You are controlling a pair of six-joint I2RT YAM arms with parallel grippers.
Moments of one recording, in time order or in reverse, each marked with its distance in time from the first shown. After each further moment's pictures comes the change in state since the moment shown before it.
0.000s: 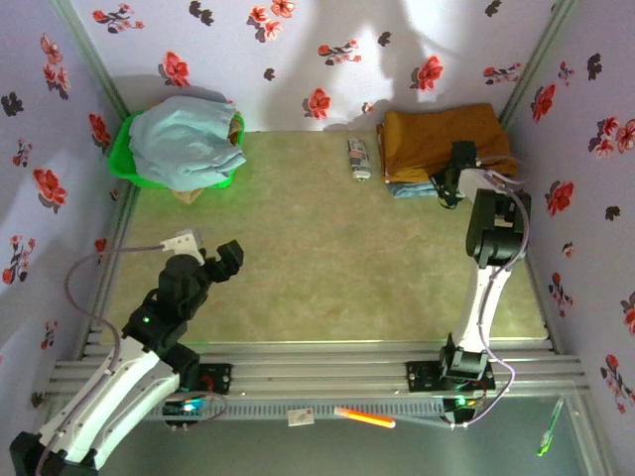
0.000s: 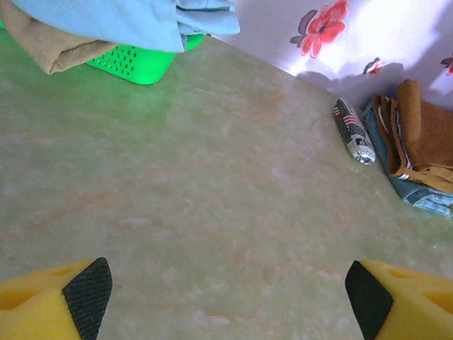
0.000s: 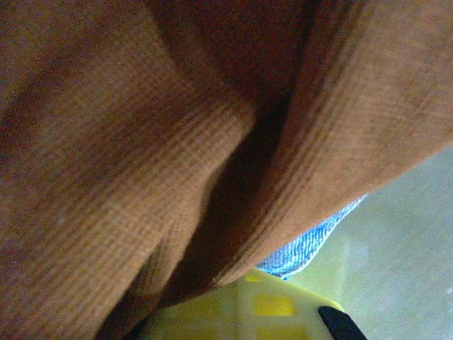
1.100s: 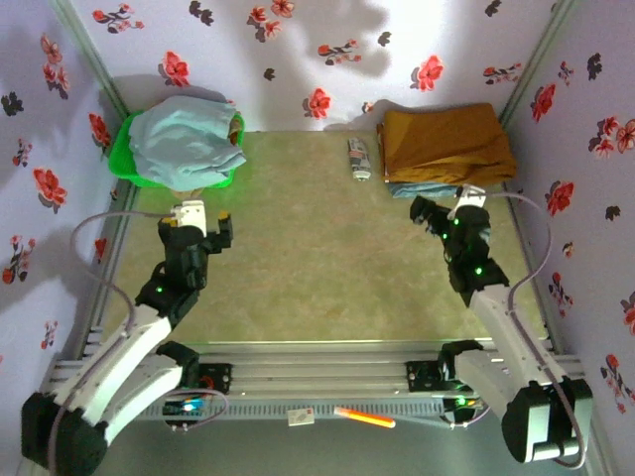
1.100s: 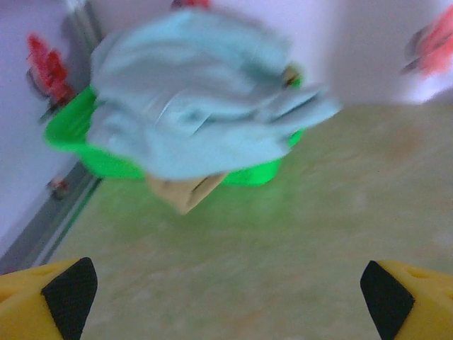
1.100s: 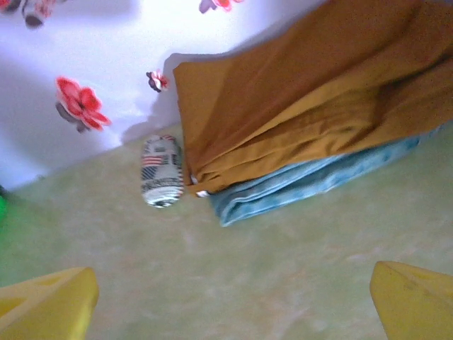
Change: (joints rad) left arm 0.122 0.296 0.076 0.284 -0.271 0.544; right arm 0.246 -1.313 -1.048 0.419 0.135 -0.632
